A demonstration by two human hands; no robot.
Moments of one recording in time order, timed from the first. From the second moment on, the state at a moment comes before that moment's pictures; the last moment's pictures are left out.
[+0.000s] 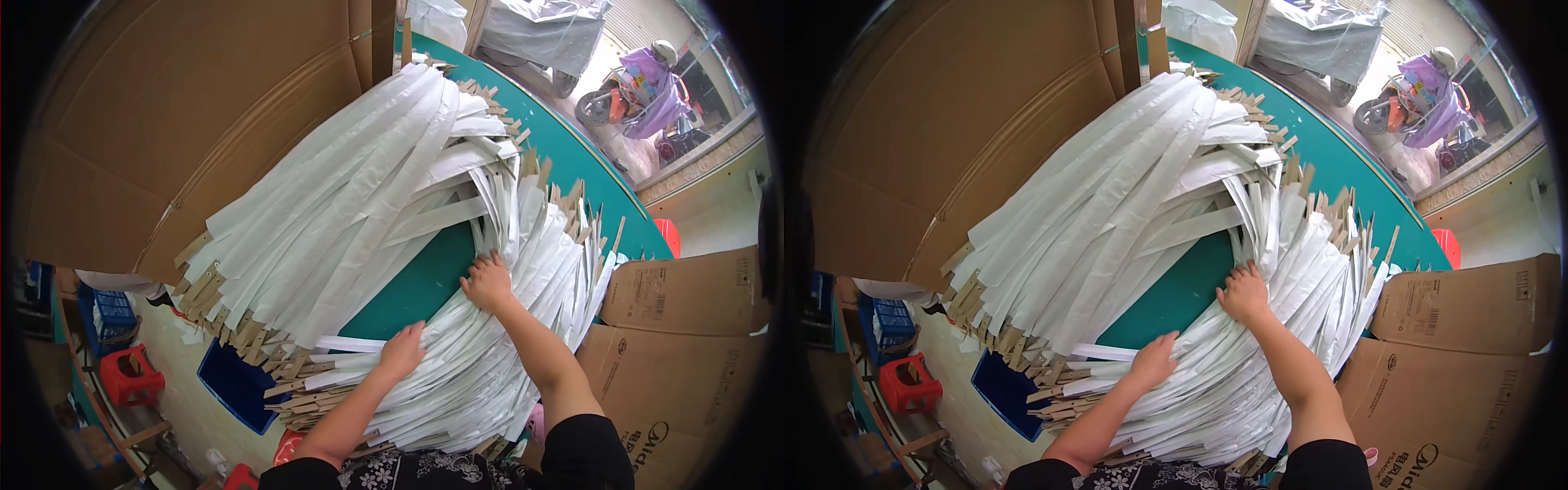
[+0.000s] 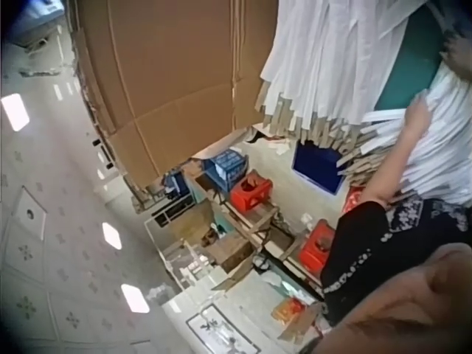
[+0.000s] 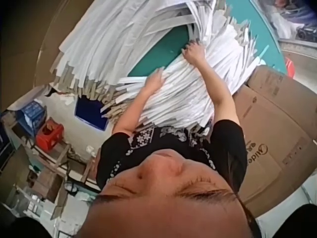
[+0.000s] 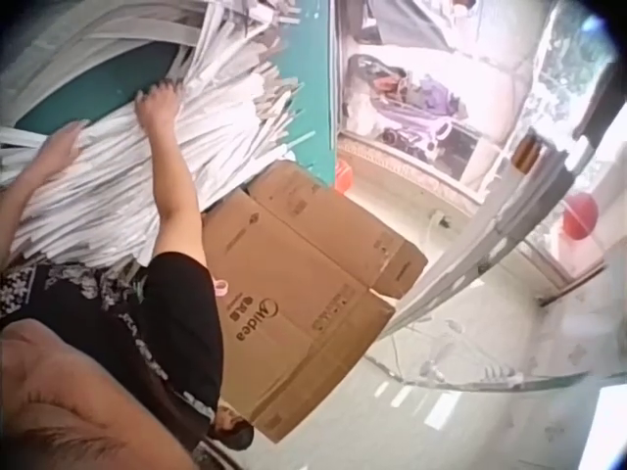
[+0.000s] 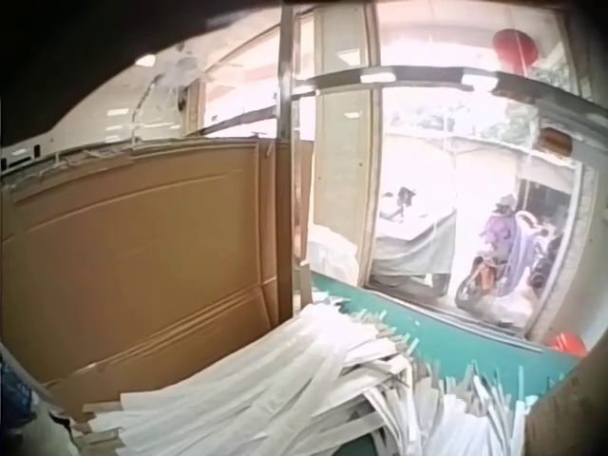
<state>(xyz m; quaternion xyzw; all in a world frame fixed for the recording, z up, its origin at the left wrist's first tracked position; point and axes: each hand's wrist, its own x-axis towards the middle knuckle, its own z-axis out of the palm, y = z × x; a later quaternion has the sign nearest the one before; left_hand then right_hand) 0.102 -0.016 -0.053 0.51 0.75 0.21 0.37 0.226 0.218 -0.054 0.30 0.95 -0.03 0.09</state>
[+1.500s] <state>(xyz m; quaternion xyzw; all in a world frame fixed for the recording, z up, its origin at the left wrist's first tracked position) 0.109 0.008 -0.049 0.56 0.77 0.10 0.29 0.131 0.256 -0.071 0.20 0.89 0.08 0.40</state>
